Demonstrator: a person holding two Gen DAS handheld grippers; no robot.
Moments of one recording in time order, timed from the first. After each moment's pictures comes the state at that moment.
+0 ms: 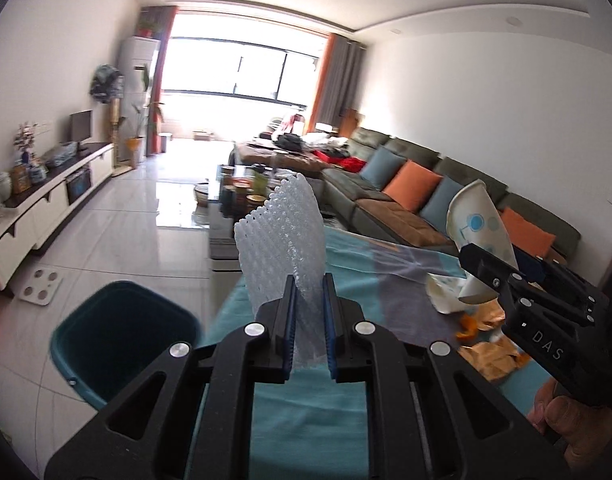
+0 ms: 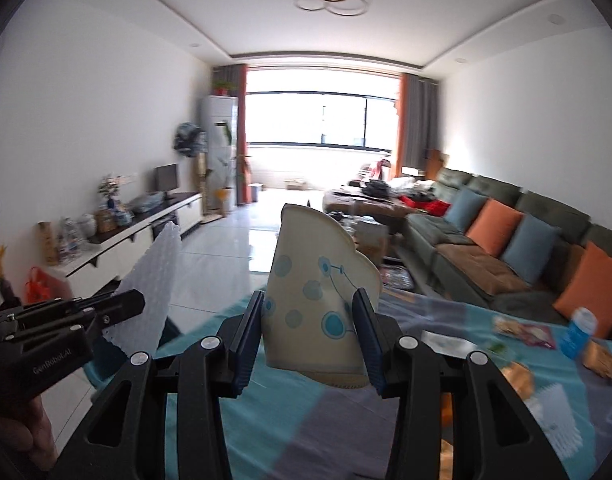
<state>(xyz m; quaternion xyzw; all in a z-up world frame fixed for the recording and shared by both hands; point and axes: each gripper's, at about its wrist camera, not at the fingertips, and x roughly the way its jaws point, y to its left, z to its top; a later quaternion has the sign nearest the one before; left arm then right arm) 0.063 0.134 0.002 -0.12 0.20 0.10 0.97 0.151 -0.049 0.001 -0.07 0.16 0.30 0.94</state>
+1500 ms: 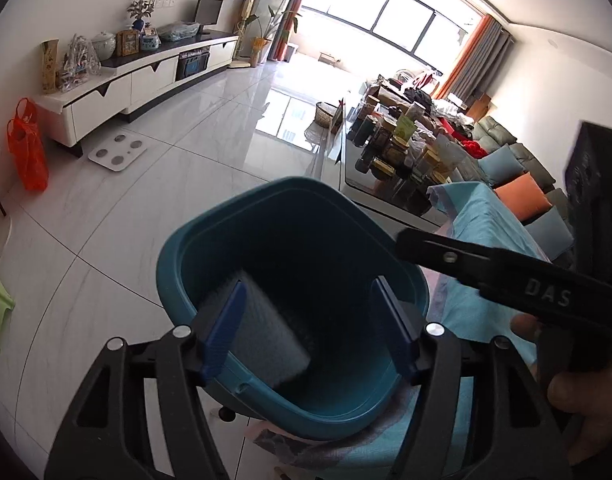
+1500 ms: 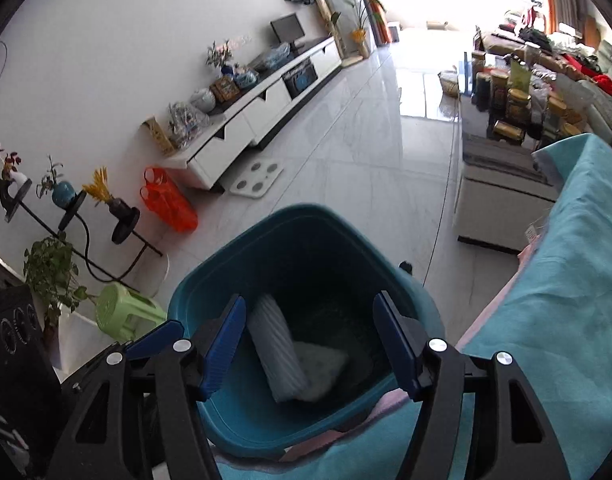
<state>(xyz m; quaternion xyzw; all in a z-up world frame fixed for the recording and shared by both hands) 0.033 0.361 -0.145 -0.29 0.31 0.26 0.87 0.195 0.202 -0.098 -0.09 0.45 0.50 0.74</state>
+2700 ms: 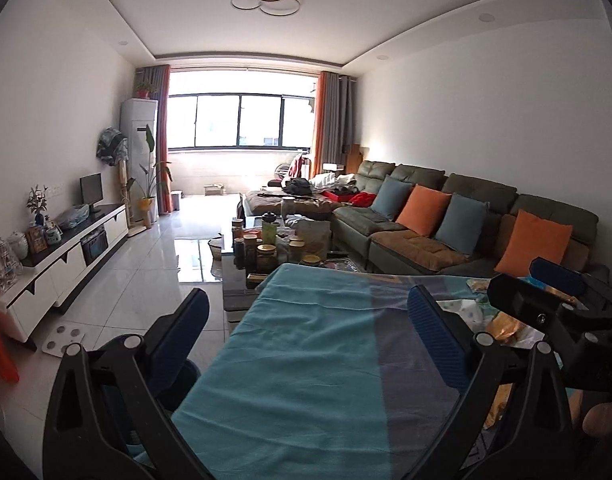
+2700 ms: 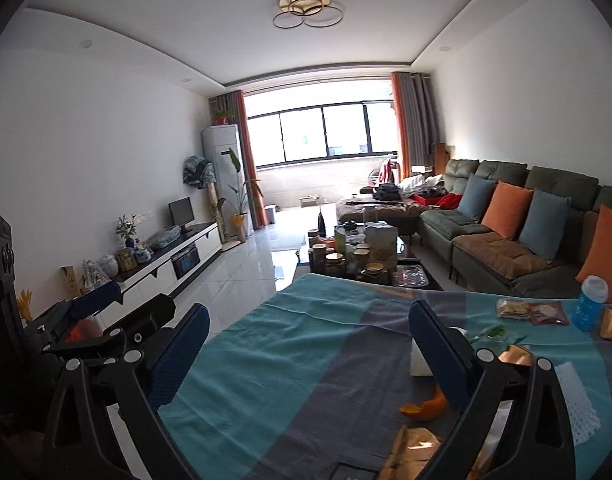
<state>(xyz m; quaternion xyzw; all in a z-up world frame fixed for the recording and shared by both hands) 0.084 0.029 0.018 -0.04 0.13 0.11 0.98 0.145 -0.132 0.006 0.02 0.16 0.31 0.94</state>
